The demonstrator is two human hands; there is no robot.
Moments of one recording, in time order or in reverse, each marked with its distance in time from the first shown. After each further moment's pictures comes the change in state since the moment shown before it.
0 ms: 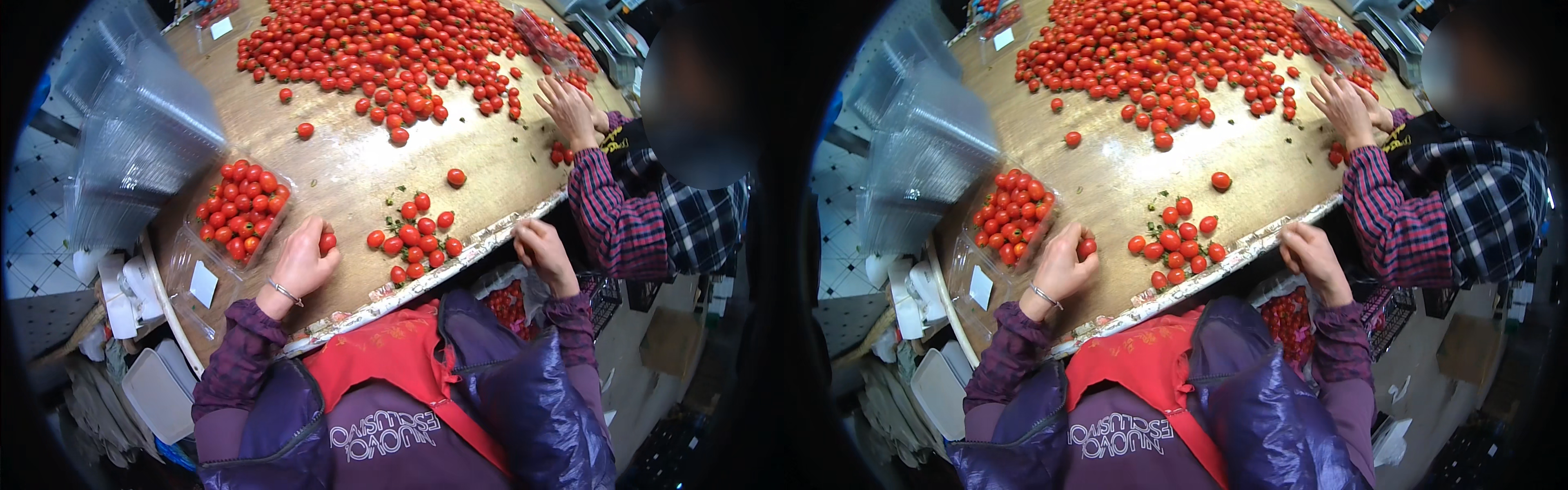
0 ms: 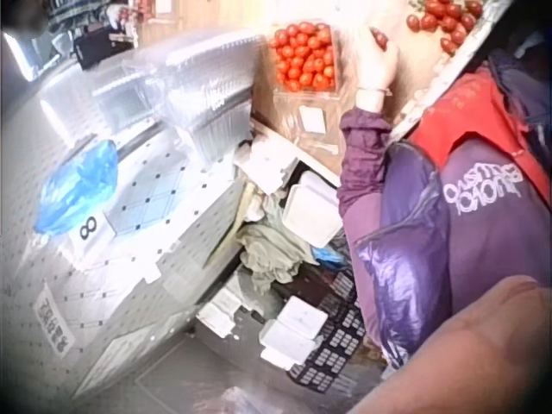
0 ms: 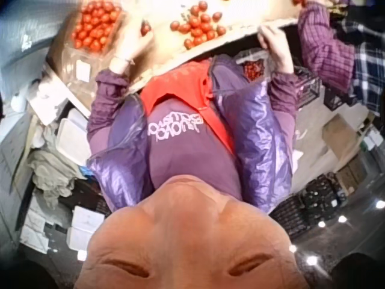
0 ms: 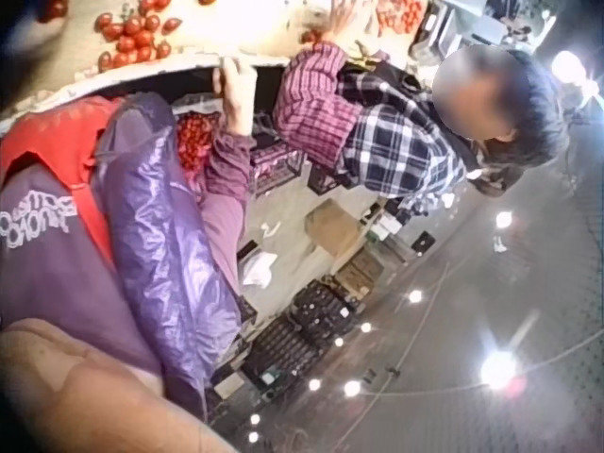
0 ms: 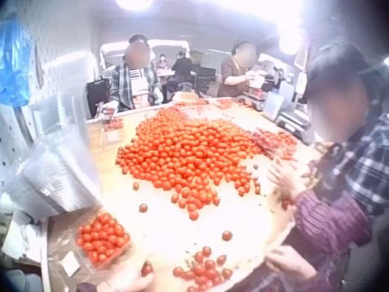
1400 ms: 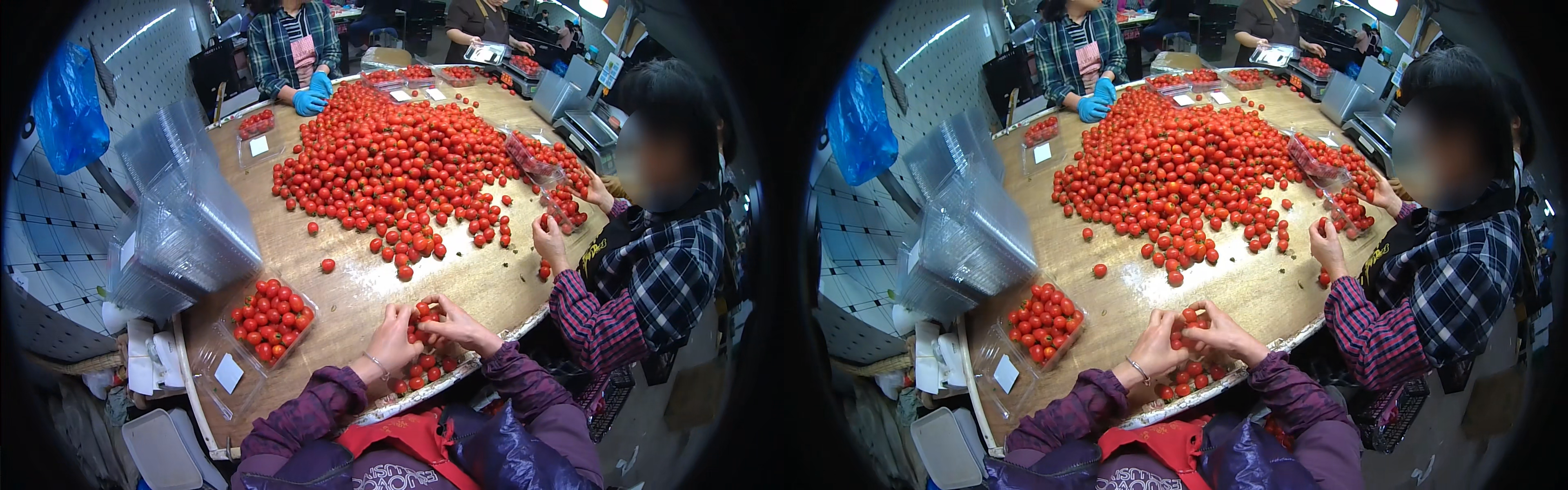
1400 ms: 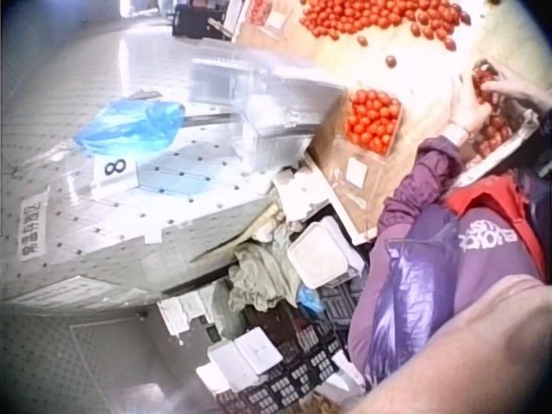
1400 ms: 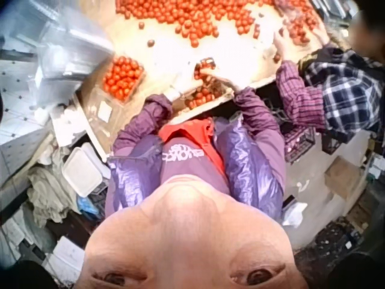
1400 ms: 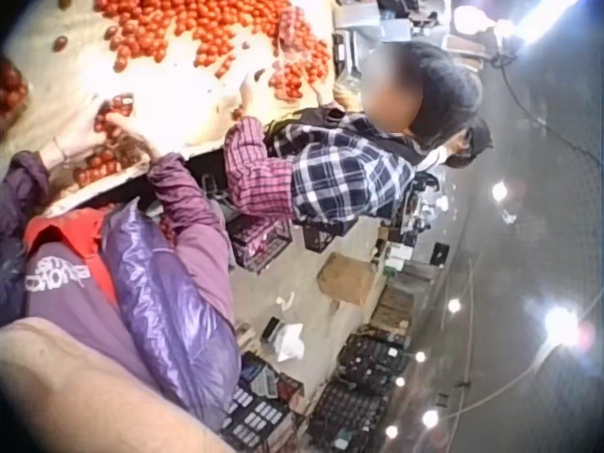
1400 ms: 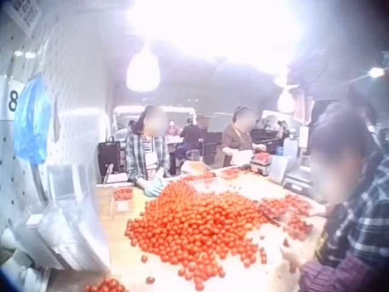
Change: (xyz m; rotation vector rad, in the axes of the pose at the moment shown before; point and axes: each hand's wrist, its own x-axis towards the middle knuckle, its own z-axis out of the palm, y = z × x) left_hand 0.077 0.060 0.082 -0.175 0.032 0.105; right_hand 0.097 -0.051 0.106 -0.086 -0.367 -0.046
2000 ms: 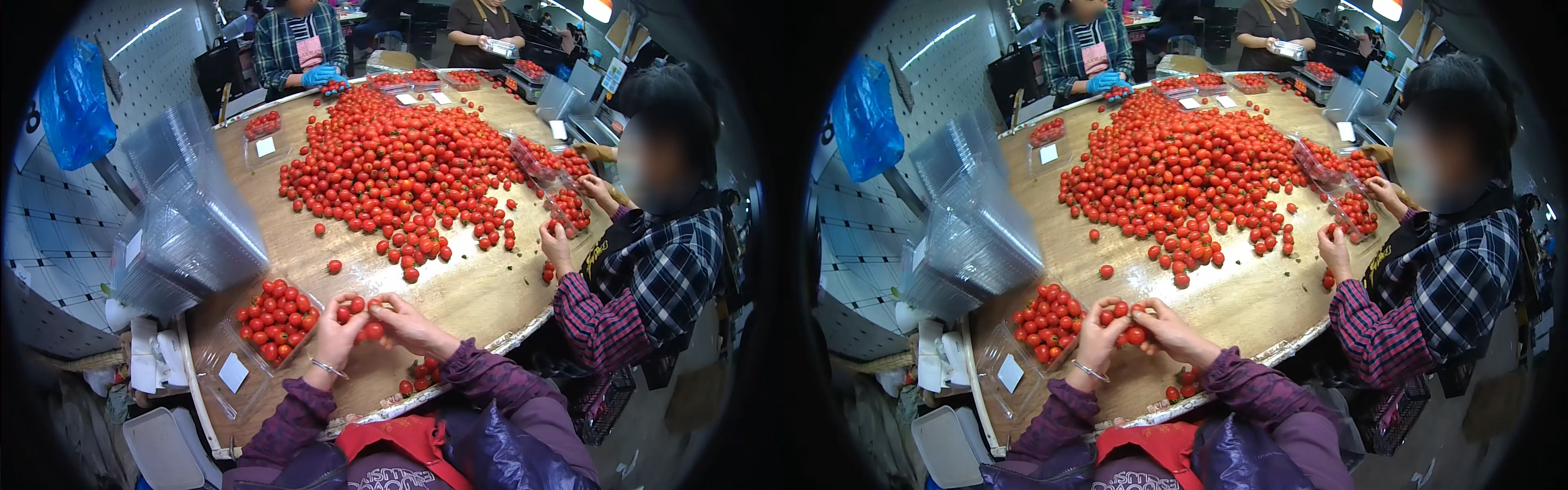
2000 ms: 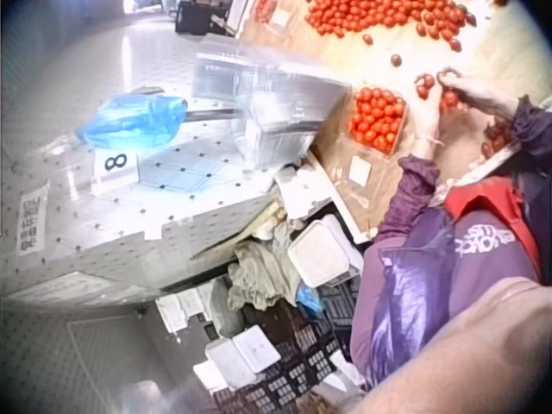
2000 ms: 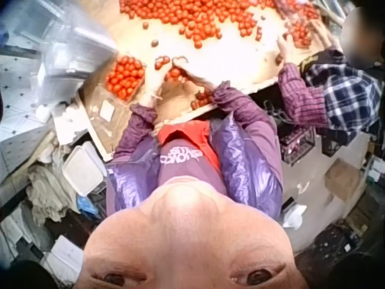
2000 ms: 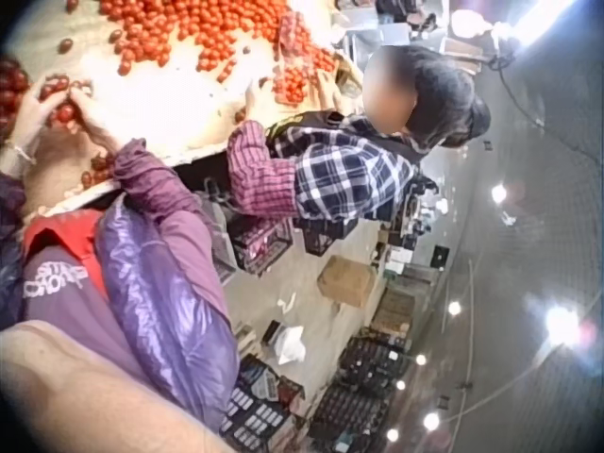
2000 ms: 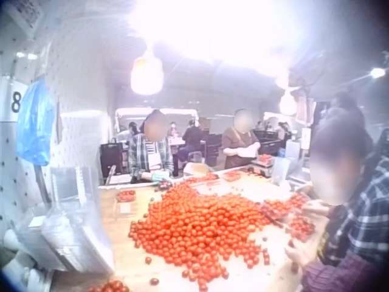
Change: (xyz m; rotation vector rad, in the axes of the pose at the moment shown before) left_hand -0.025 -0.013 -0.080 -0.825 0.393 -0.293; right_hand 0.038 -0.031 0.086 0.406 -0.167 -0.004
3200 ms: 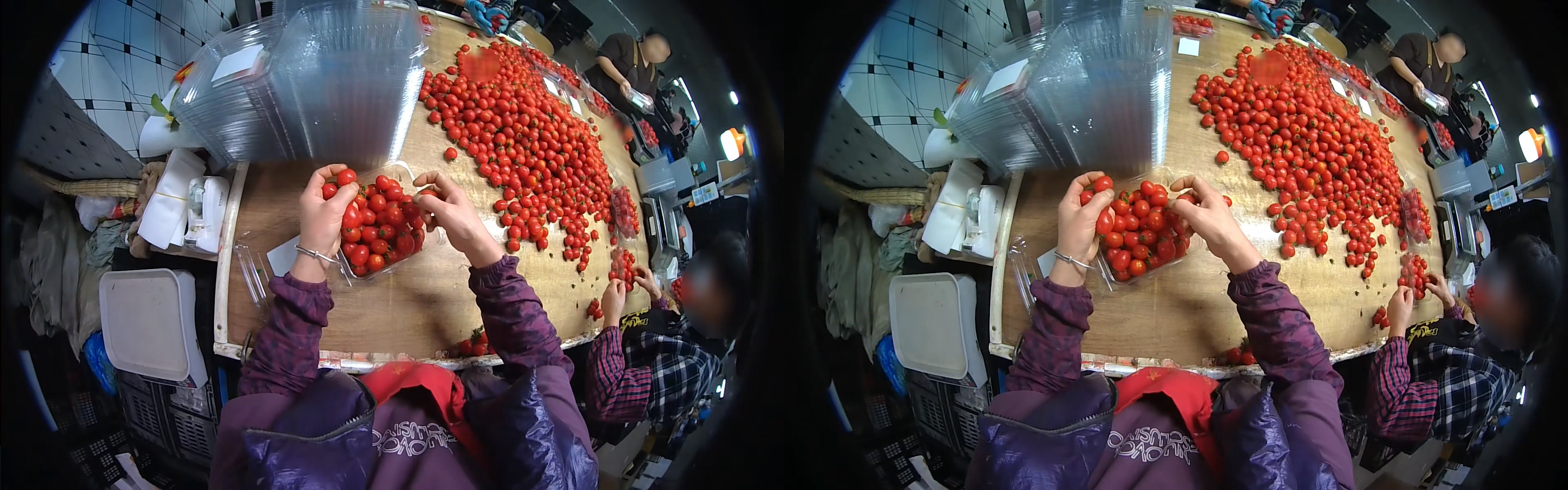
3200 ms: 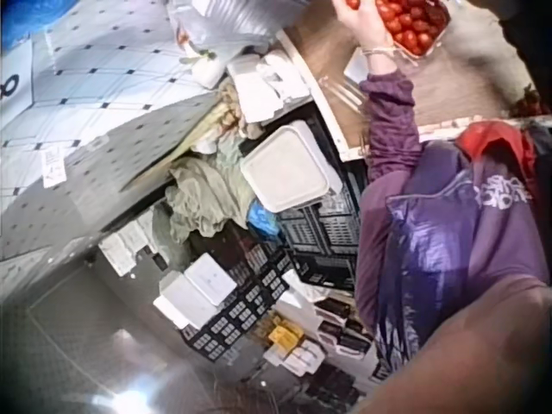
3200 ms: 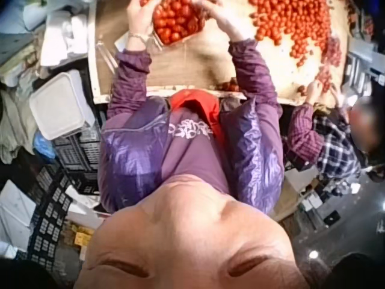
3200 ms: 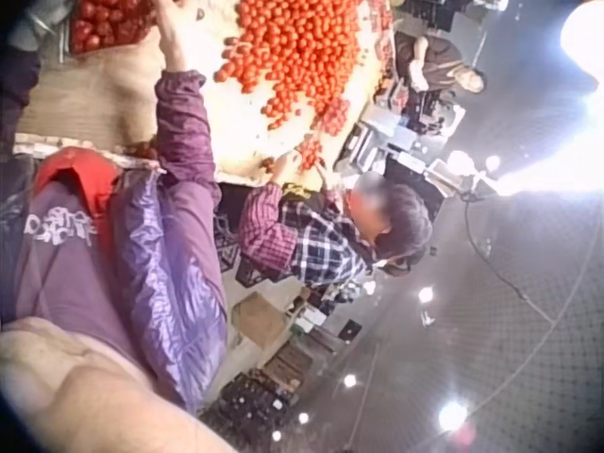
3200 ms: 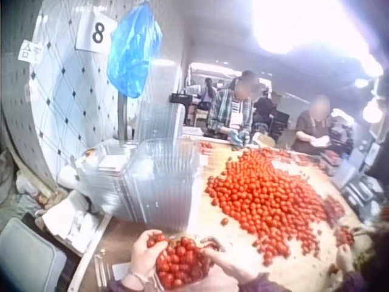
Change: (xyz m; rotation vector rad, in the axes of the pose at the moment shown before) left_hand 0.007 0.042 -0.178 -0.326 0.496 0.218; right_hand 0.119 -0.044 0.126 -0.577 -0.086 -0.212
